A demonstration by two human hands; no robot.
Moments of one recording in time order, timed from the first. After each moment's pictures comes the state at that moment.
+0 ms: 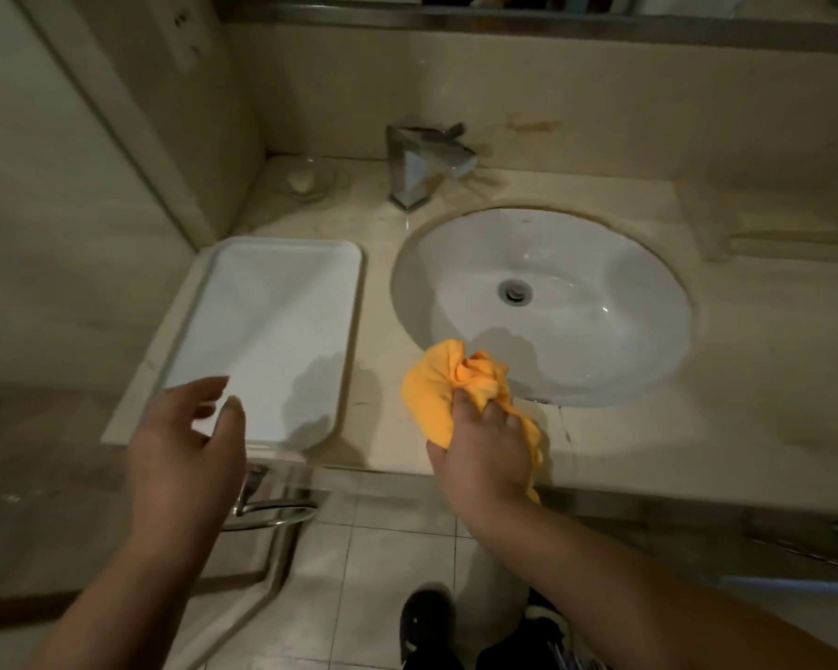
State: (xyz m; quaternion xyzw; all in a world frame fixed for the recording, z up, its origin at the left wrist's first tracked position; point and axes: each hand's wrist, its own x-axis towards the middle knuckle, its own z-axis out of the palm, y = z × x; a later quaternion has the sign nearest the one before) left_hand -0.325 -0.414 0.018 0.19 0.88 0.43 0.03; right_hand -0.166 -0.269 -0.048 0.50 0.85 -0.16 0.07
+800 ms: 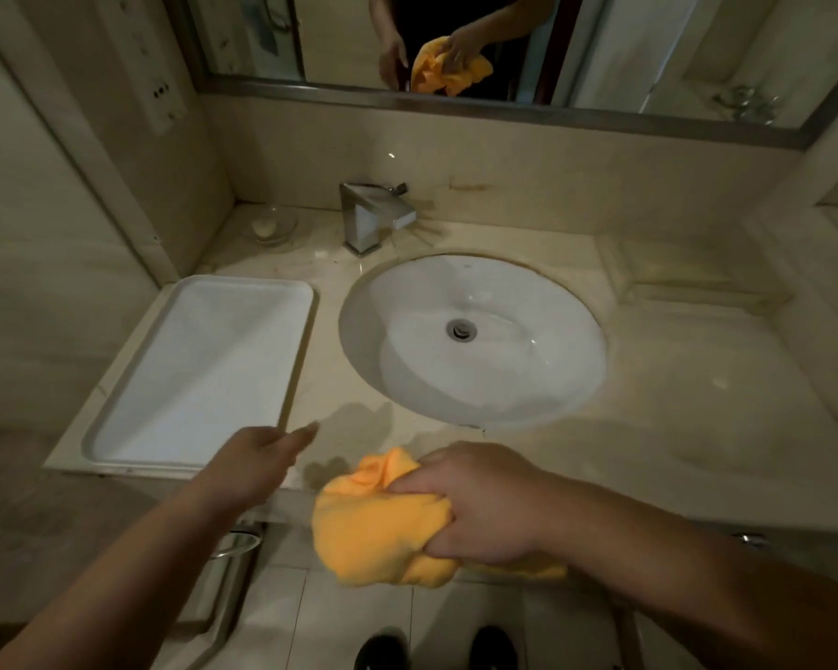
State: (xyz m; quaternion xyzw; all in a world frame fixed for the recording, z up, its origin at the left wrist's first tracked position) left_hand -0.279 -0.358 0.019 0.20 0.85 0.33 0.36; right_hand -0.080 -0.239 0.070 0.14 0.94 -0.26 0.17
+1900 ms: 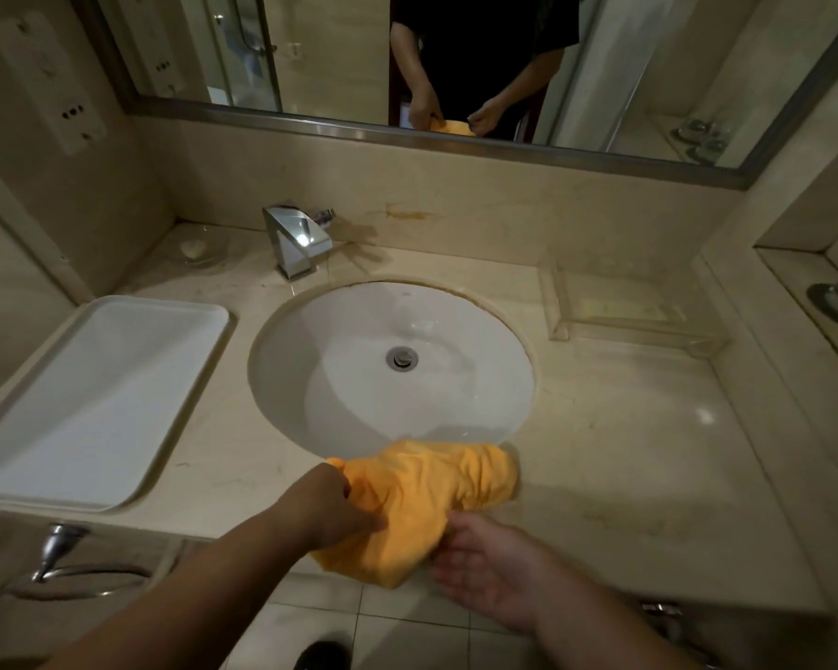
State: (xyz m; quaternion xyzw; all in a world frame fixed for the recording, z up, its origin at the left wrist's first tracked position) left_hand -0.150 -0.223 -0.012 0.37 0.84 0.08 0.38; right_hand 0.034 -0.143 -0.012 0.58 0.30 -0.76 0.07
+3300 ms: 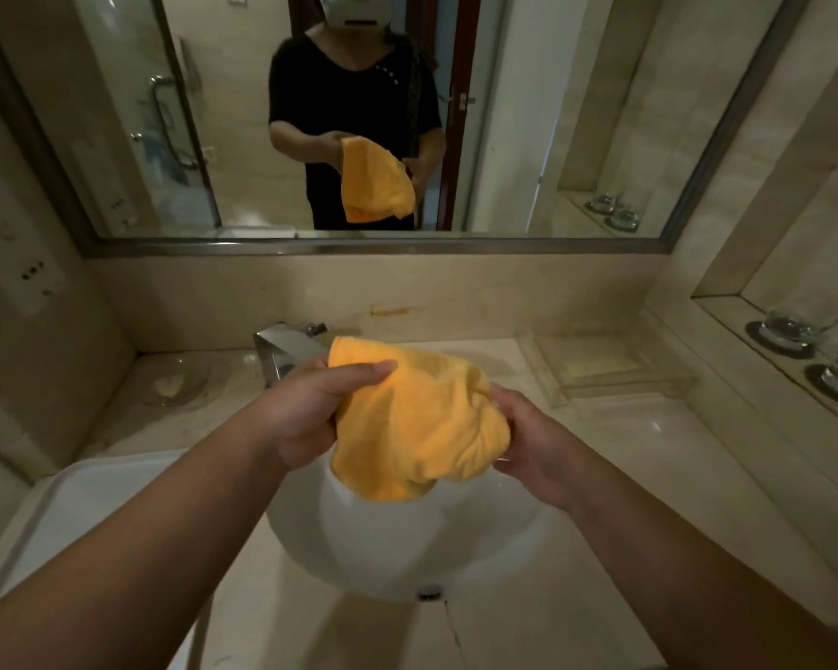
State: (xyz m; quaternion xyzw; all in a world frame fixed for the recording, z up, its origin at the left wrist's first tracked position) left_hand -0.289 -0.150 0.151 0.32 0.50 0.56 0.58; right_hand -0.086 -0.057 0.095 0.47 0.49 -0.71 -0.20
